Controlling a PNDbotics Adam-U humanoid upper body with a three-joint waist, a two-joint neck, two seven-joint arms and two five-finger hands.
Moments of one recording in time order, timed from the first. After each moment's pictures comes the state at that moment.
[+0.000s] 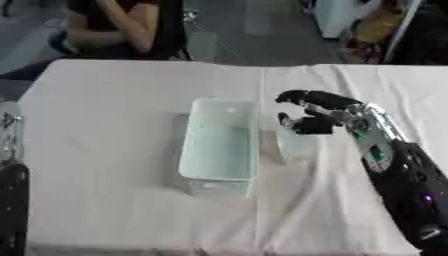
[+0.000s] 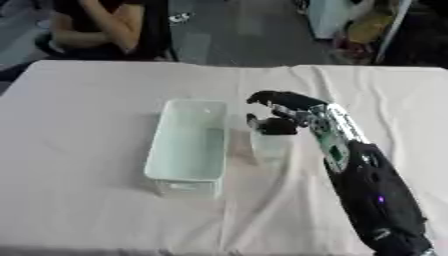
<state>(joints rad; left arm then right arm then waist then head) -0.35 0.31 0.15 -1.99 0.17 -0.48 0.36 -0.67 -0.22 0.15 -1.16 0.98 -0.20 0.66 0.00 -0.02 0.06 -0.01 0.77</state>
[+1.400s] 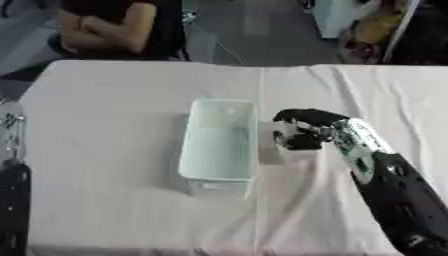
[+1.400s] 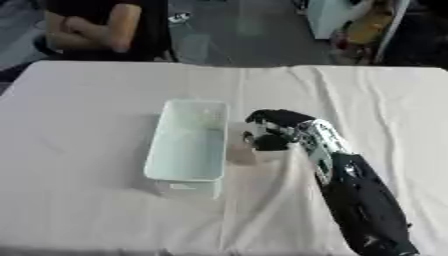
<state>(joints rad) -0.36 0.31 0.14 -1.99 0.17 -0.48 0.35 -0.64 -0.17 0.16 -1.07 1.14 -0.18 0.64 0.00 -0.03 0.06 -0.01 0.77</state>
